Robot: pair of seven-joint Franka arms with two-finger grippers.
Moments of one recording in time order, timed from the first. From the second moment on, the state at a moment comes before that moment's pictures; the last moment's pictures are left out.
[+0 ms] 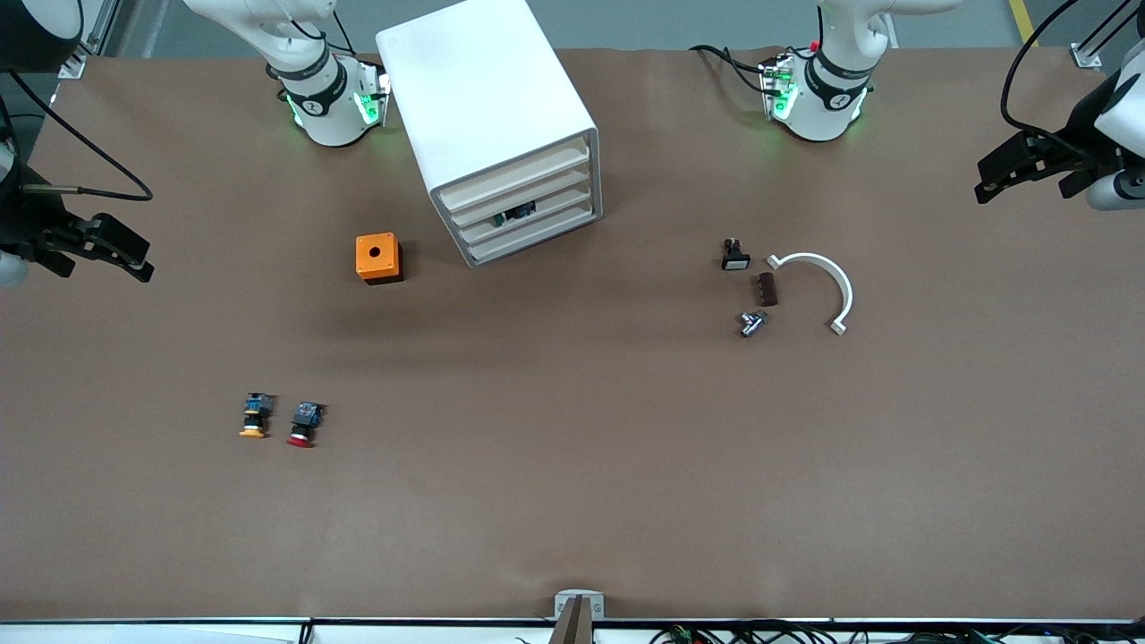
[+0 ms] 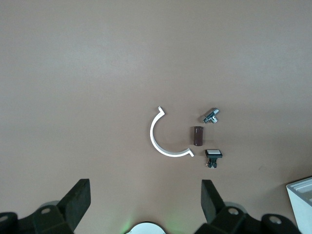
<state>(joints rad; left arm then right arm) -0.09 -0.08 0.01 -1.59 0.02 1.46 -0.11 -0.05 -0.02 0.05 -1.65 -0.03 1.73 0.07</state>
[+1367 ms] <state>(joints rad) -0.28 0.44 0.00 -1.45 -0.06 1.59 -0.58 -0.05 -0.02 0.05 -1.64 -0.03 1.72 0.07</state>
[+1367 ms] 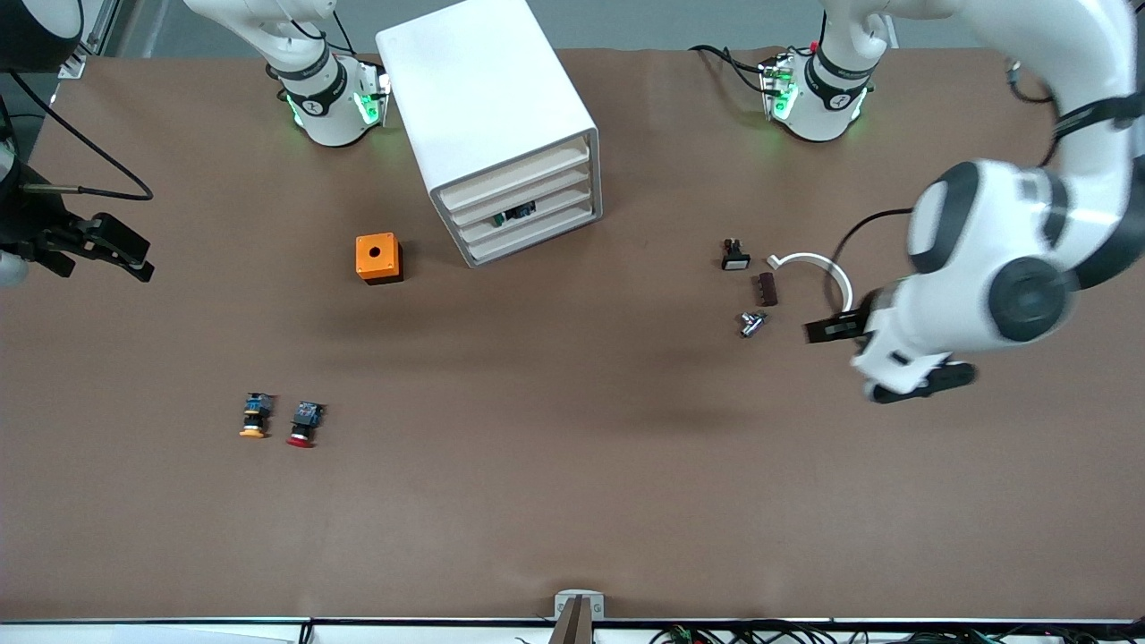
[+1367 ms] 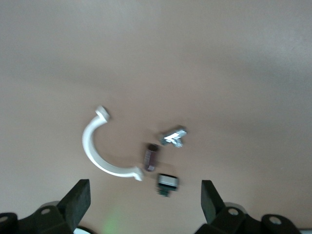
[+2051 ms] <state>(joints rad) -0.50 0.68 -0.01 -1.44 -0.16 1.65 -1.21 -0.05 -0.02 0.05 -1.64 -0.03 1.72 0.07</state>
